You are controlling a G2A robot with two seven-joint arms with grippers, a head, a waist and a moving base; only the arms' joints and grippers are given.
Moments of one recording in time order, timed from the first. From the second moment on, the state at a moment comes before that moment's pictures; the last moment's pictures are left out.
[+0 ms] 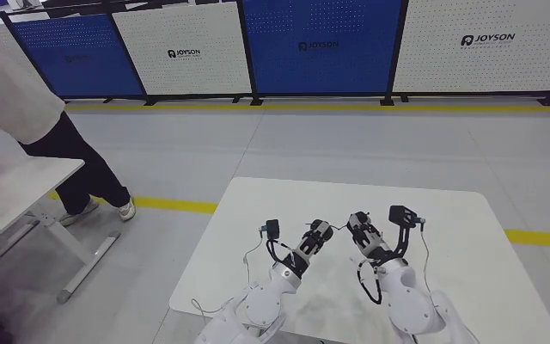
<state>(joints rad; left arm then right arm) 1.41 -1.32 -1.01 -1.59 -0.03 -0.20 0.09 -1.37 -1.36 1.13 -1.75 -0.57 0.17 0.27</state>
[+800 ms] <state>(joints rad) 1.41 -1.32 -1.02 -1.59 -0.02 -0.18 0.10 -1.36 -1.36 1.13 -1.75 -0.59 0.18 0.29</state>
